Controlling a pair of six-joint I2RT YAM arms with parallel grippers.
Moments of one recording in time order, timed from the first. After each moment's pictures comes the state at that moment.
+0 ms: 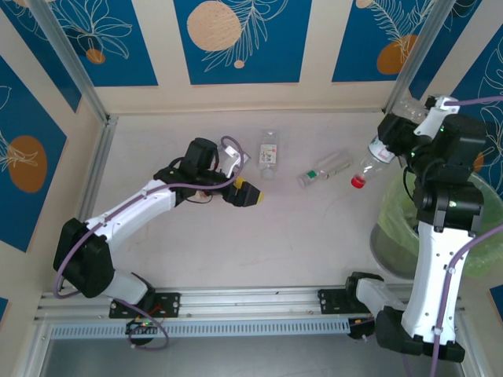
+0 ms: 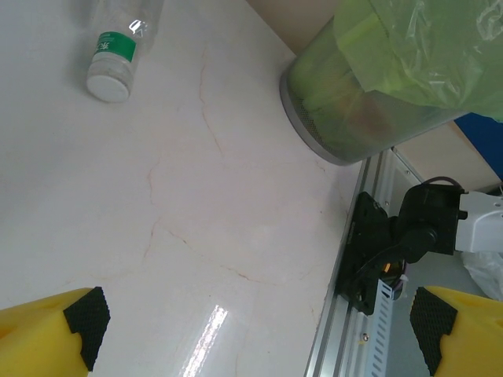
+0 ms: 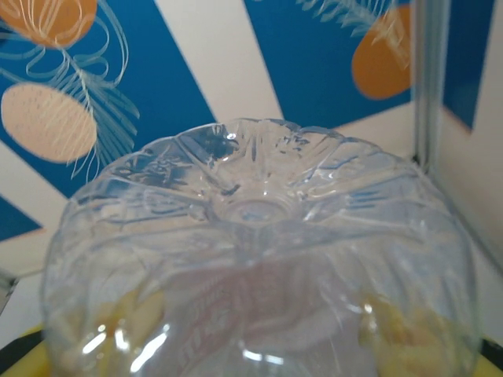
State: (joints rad) left arm -0.61 1.46 1.13 -0.36 0.74 -0.20; right arm -0.18 1.00 1.65 -0.92 -0.17 0.29
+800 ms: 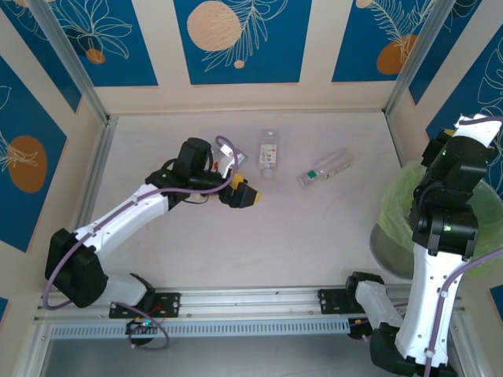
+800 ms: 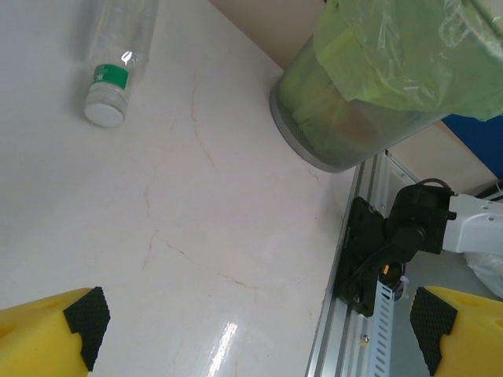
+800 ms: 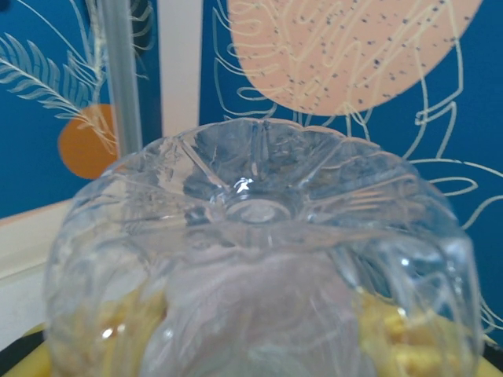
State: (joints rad) left arm -0.61 1.37 1.12 -0.36 0.73 -0.17; right arm -0.21 0.87 1.47 -0.76 0.54 -0.07
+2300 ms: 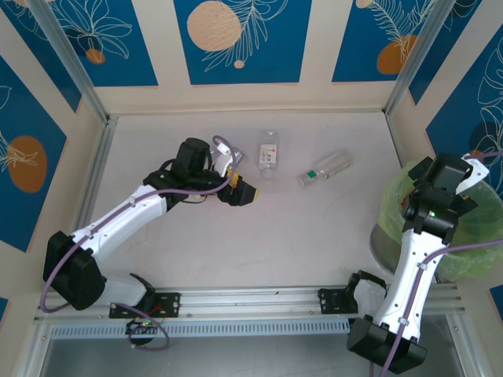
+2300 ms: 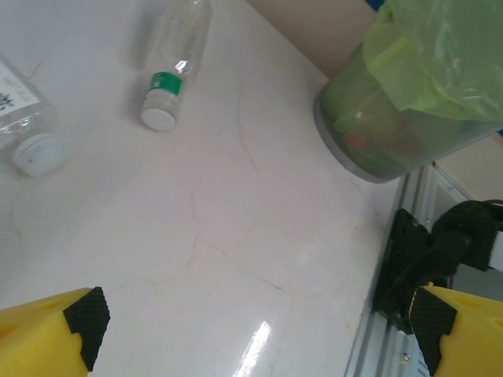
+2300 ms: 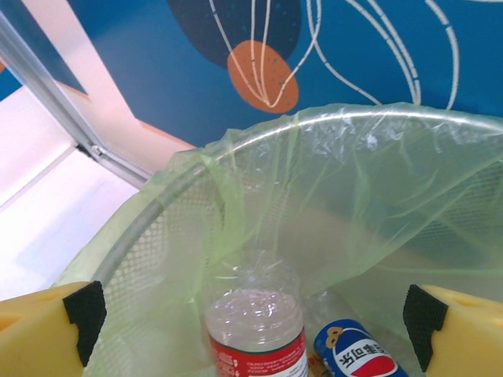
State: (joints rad) left arm -0.61 1.36 1.12 -0.39 0.59 -0.17; right arm -0.48 0.85 1.12 -0.81 0.35 0.36
